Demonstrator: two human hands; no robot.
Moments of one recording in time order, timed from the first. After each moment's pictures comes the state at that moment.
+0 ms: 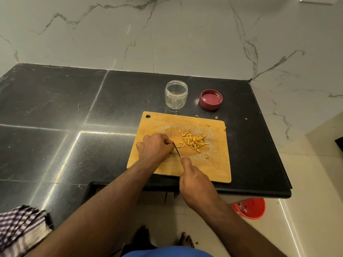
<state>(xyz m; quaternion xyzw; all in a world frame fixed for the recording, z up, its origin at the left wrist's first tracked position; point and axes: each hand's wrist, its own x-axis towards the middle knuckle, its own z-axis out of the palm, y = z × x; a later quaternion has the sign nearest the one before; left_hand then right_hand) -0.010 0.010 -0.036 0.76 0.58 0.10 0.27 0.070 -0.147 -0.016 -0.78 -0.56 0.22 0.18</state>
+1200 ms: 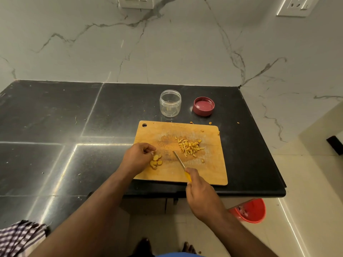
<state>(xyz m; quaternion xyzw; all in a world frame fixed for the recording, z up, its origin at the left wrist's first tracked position) -0.060 0.021 -0.029 0.75 0.53 0.14 0.36 0.078 -0.176 -0.022 -0.79 -0.52 0.24 0.23</state>
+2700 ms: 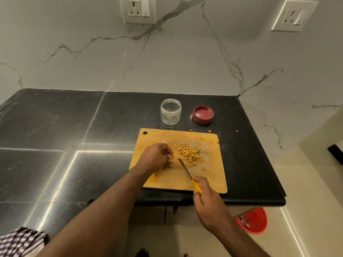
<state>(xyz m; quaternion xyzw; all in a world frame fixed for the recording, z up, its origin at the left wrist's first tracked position) -0.012 0.022 -0.013 0.79 0.47 0.09 0.39 0.094 -0.191 -0.016 -0.79 -0.48 0.28 0.25</state>
